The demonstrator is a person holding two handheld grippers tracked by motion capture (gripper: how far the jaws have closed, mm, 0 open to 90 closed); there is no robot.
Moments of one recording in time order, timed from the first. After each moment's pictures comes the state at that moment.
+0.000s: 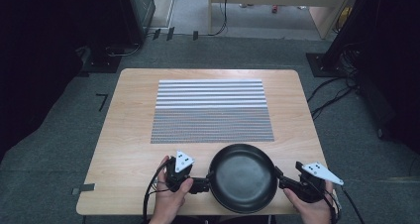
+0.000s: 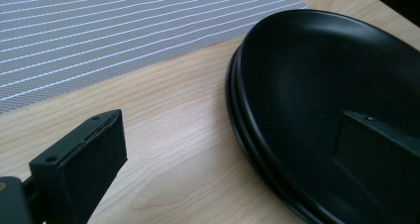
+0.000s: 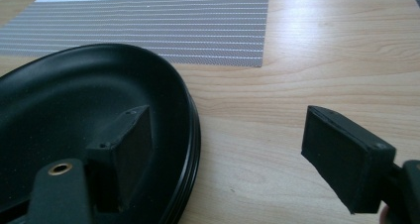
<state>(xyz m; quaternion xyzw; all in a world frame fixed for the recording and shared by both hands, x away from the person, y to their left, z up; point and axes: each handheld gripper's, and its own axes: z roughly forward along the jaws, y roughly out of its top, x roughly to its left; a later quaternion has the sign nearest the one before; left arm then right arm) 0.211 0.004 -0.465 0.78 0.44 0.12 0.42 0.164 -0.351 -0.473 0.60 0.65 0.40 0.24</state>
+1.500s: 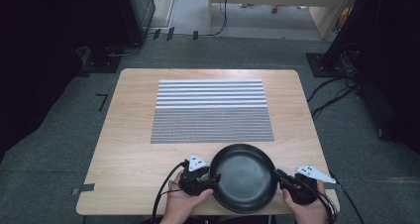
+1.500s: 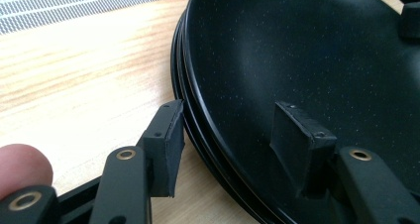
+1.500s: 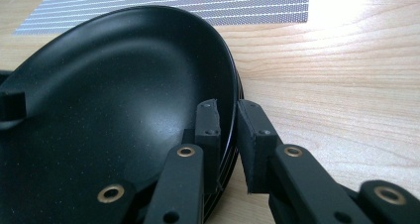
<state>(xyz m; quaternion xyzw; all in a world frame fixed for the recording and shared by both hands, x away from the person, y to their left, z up) 0.212 -0.022 -0.490 0.80 0.45 0.05 0.40 0.162 -0.341 -0.486 0.61 0.66 0.41 0.15</state>
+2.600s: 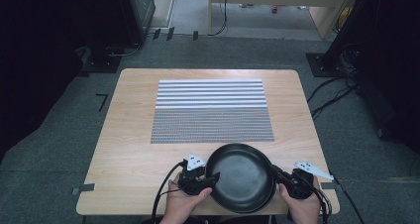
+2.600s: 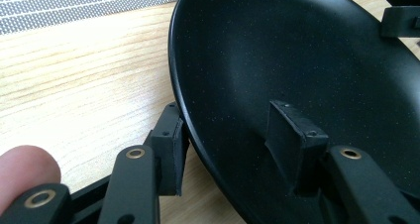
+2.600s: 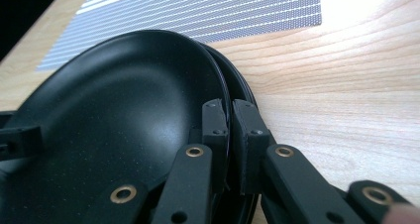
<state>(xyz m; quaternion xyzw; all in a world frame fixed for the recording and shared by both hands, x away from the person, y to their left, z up) 0.213 -0.020 -0.487 0.79 0.46 0.04 0.41 0.175 -0.337 -0.492 0.64 0.61 0.45 0.12</state>
